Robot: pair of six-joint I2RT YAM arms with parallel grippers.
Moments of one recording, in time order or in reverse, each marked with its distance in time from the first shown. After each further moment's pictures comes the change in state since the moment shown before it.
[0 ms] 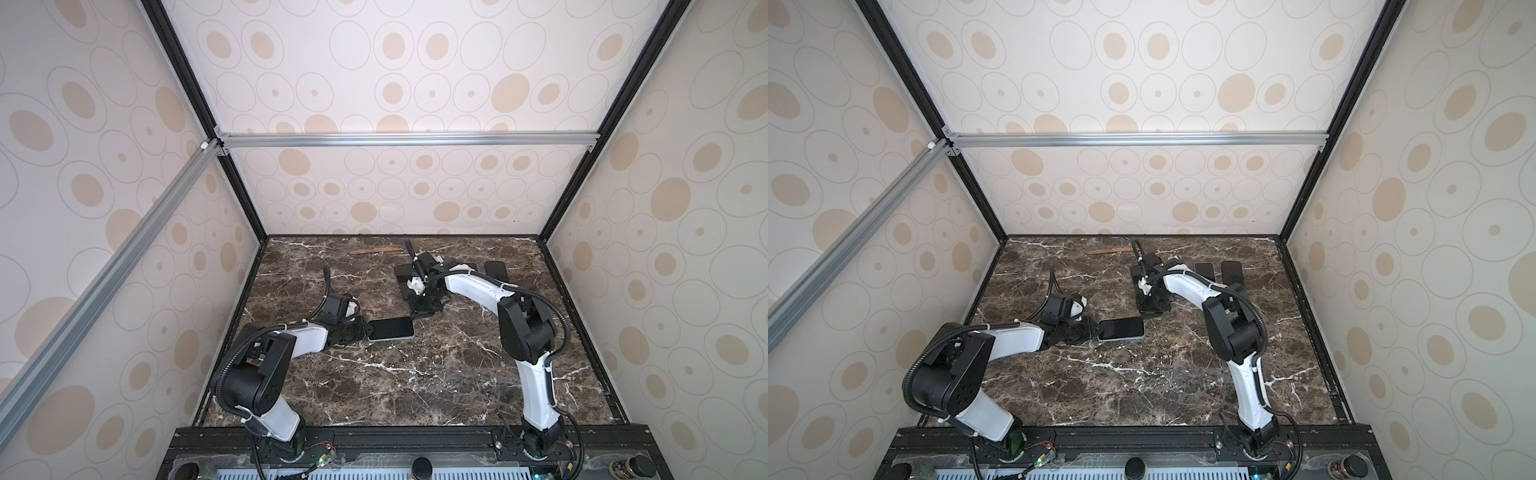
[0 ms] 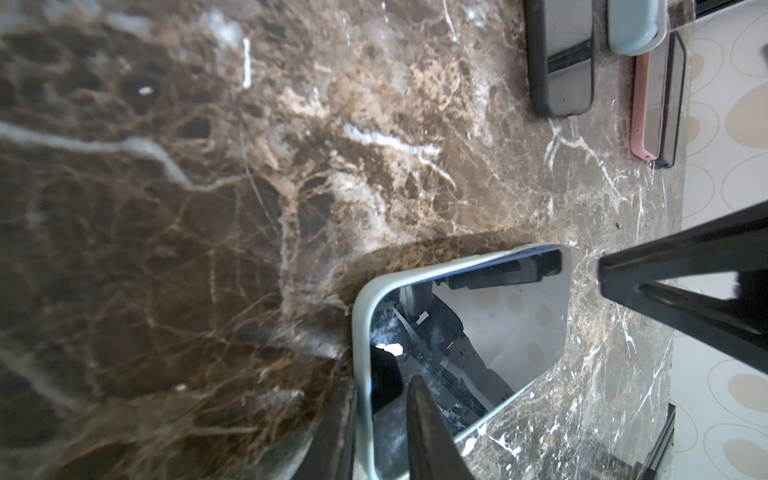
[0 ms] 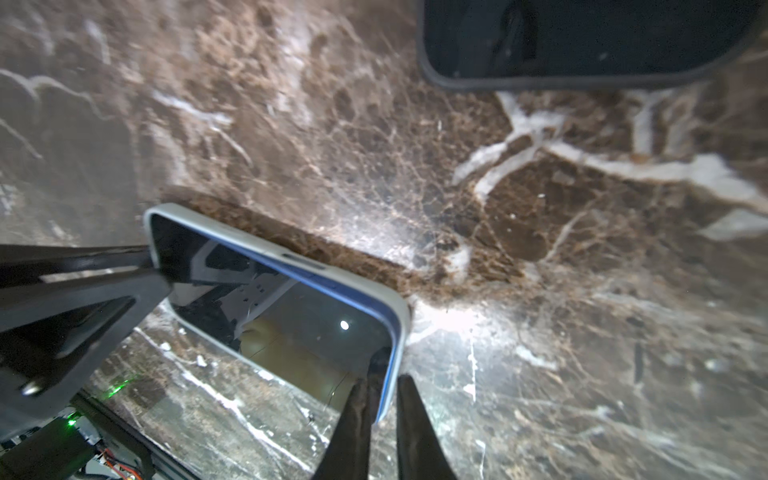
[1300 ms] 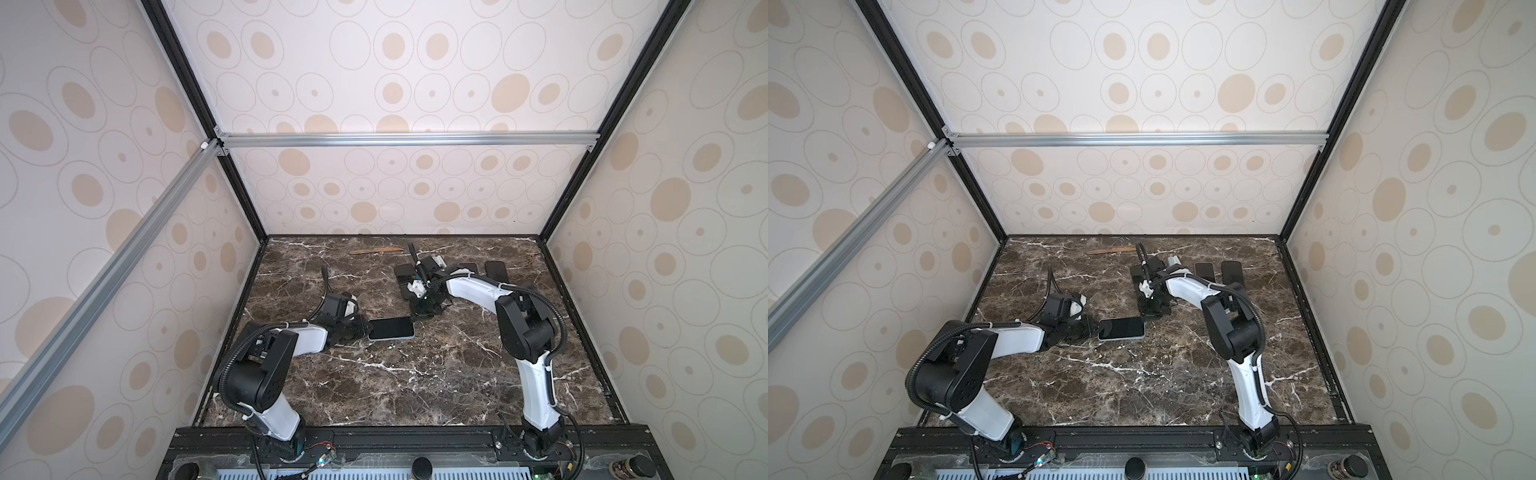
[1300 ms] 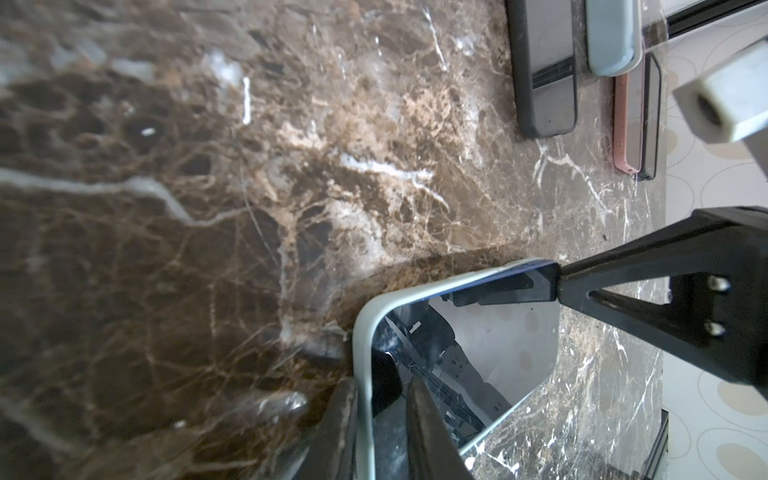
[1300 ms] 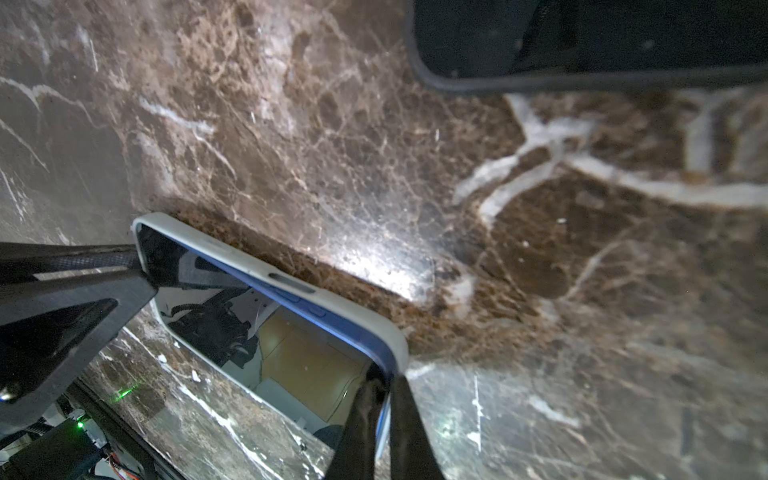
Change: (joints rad) left arm 0.013 0.027 -0.022 0.095 0.019 -0.009; right arm -0.013 0.048 -0.101 0.127 -0.045 0.002
